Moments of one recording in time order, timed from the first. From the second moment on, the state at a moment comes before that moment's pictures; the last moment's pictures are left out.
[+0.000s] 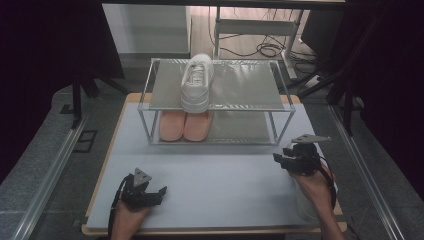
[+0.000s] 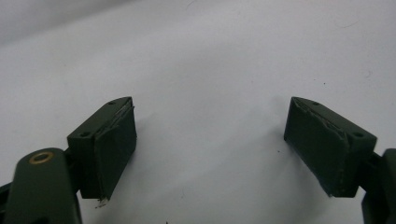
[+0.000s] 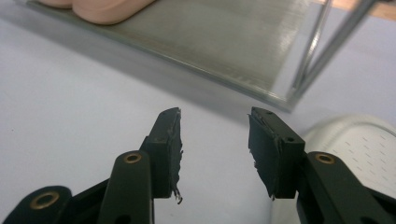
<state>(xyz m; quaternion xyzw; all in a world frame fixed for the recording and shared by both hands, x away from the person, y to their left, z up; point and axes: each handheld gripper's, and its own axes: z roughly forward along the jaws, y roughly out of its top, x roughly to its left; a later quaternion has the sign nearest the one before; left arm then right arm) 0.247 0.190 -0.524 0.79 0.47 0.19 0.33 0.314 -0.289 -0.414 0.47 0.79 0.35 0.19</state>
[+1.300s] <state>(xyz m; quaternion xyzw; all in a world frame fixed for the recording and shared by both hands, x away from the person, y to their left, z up) 0.247 0.190 -0.525 0.79 0.48 0.19 0.33 0.293 -0.404 -0.436 0.60 0.72 0.26 0.24</state>
